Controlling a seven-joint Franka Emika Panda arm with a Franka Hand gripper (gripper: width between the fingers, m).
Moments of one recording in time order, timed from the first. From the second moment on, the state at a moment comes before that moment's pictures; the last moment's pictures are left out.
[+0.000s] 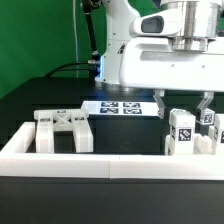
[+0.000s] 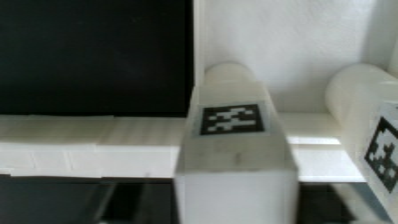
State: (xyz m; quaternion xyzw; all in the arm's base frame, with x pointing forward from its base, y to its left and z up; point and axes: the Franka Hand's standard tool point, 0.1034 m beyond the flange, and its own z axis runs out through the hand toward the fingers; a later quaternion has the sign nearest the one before) arm 0.631 0.056 0.084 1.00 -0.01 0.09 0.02
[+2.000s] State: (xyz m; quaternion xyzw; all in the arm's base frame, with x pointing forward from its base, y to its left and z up) arm 0.630 0.061 0.082 0.75 -0.65 0.07 -0.05
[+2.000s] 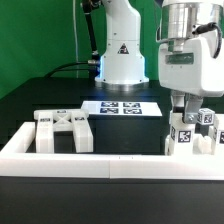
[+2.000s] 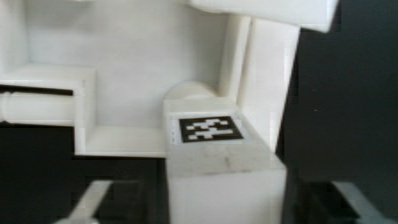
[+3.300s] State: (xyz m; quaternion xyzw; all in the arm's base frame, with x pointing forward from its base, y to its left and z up) arm 0.631 0.055 0.080 0.98 -0.14 0.11 0.01
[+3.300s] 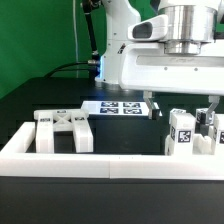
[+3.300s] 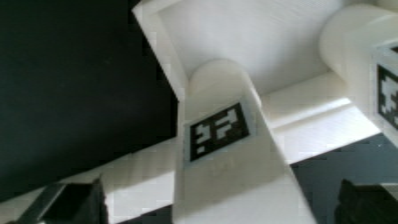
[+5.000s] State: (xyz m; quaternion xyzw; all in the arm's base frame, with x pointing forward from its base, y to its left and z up) arm 0.631 0.041 0.085 0.85 -0.52 0.09 -0.02
